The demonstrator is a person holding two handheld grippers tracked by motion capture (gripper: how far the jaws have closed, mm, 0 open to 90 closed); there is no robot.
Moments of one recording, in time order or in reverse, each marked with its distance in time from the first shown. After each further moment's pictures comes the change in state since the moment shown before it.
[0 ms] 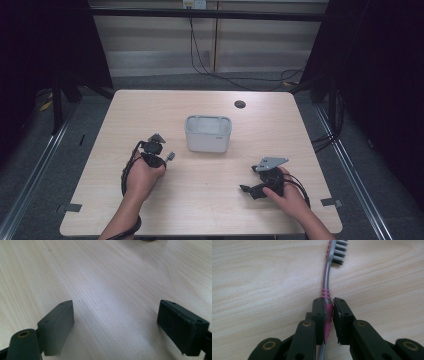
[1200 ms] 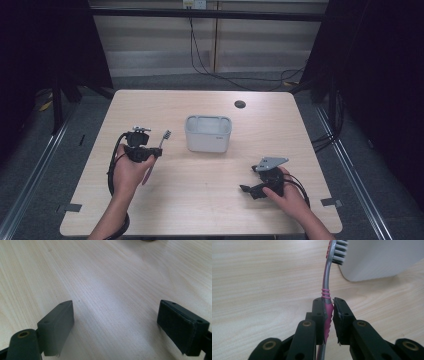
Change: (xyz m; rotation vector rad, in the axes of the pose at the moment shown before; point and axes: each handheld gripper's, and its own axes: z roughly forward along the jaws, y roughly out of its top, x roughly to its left) left arm 0.020 -0.006 -0.051 -0.379 -0.113 0.028; right arm 0.000 0.000 0.000 0.001 0.003 -0.001
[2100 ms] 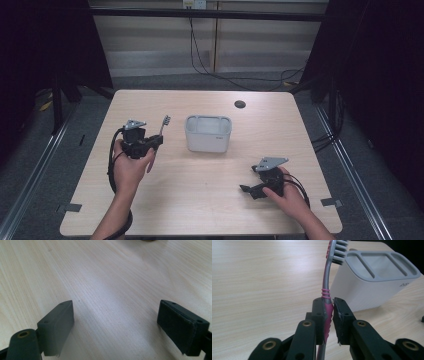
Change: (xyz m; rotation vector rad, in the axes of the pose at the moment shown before) left arm -0.005 0.008 -0.014 -0.242 -0.034 0.009; right arm 0.000 0.000 0.000 0.001 -0.001 -0.001
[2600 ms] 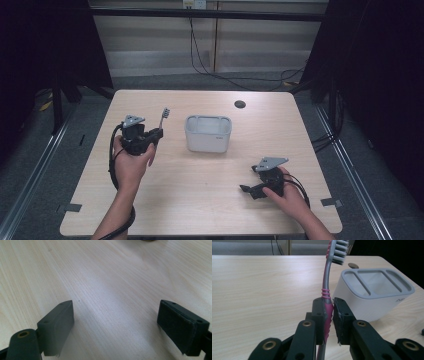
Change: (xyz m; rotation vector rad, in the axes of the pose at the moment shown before) left arm -0.004 0.011 -0.002 -0.089 0.011 0.015; right arm 0.000 0.000 0.000 0.000 0.000 0.000
